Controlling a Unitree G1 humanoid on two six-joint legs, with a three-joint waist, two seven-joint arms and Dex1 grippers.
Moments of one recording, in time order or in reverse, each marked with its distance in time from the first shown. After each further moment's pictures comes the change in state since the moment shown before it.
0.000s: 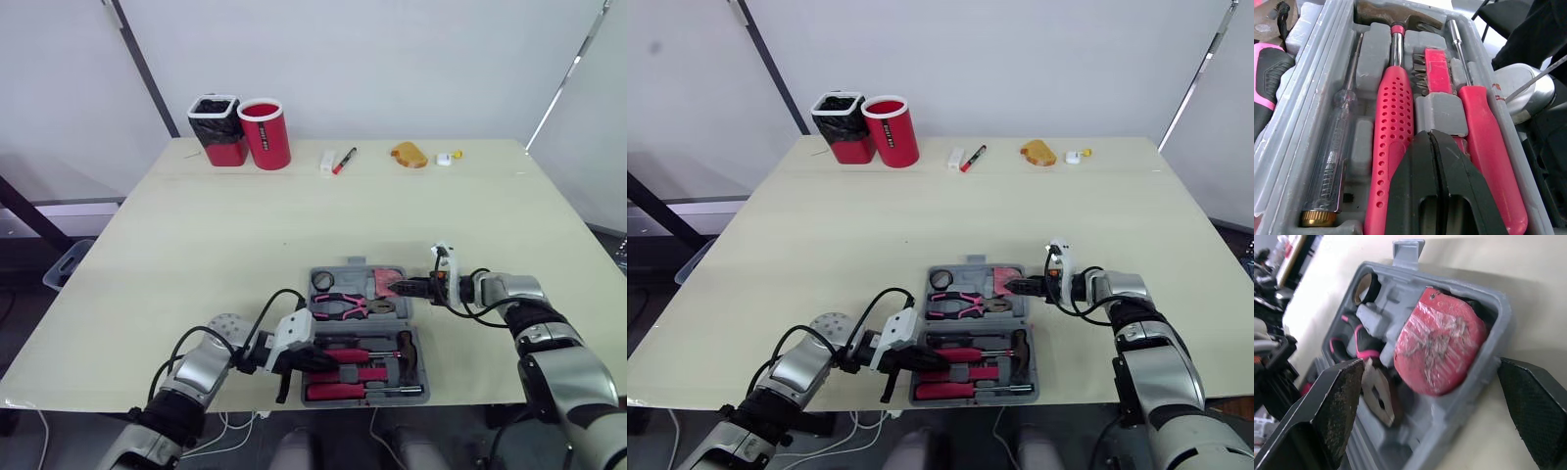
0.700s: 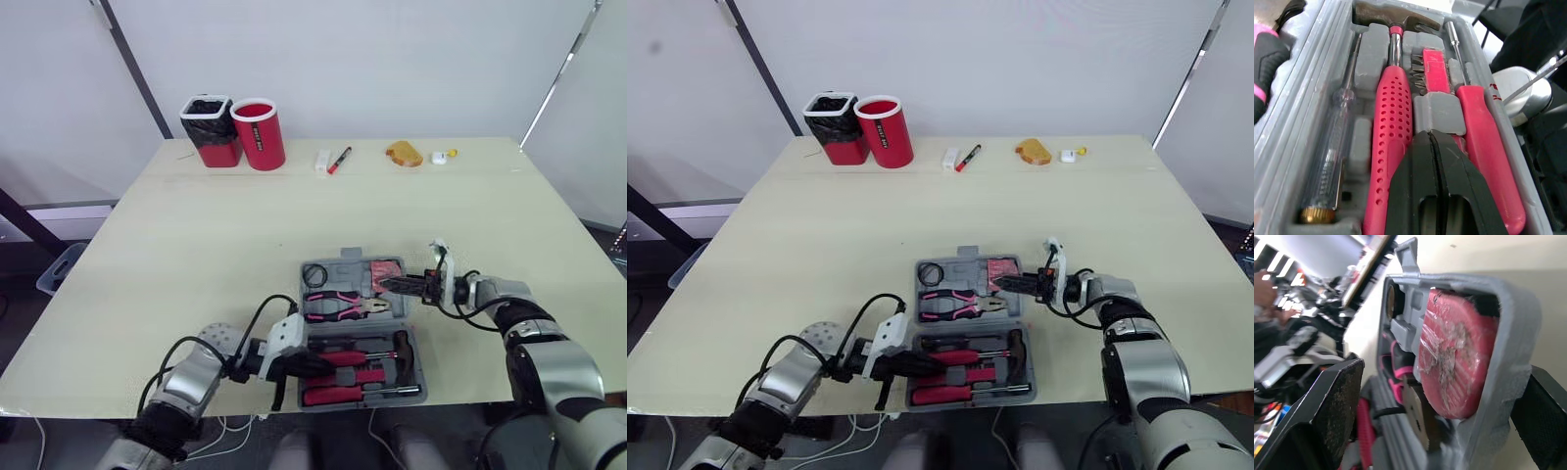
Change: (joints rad) left arm 0.083 0.017 0.042 -0.044 -0.049 0.004 0.021; right arm -0.030 0.042 -0.079 0.102 -0.009 -0.108 0.258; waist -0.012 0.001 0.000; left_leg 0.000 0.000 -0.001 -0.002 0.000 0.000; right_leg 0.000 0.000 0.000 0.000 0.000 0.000
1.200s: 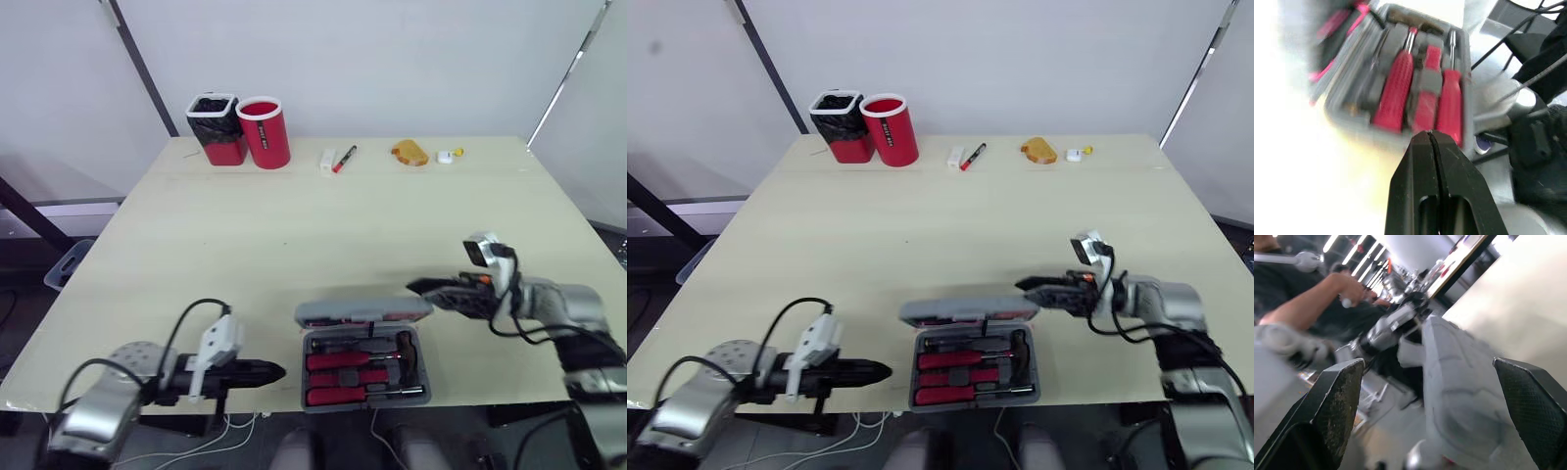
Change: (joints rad) left arm 0.324 0.249 0.337 -0.262 -0.237 0.130 -0.018; right arm 0.409 -0.278 0.038 -0.955 0.374 0.531 0.164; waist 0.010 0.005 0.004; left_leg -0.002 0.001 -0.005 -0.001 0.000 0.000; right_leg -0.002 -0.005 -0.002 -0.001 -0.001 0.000
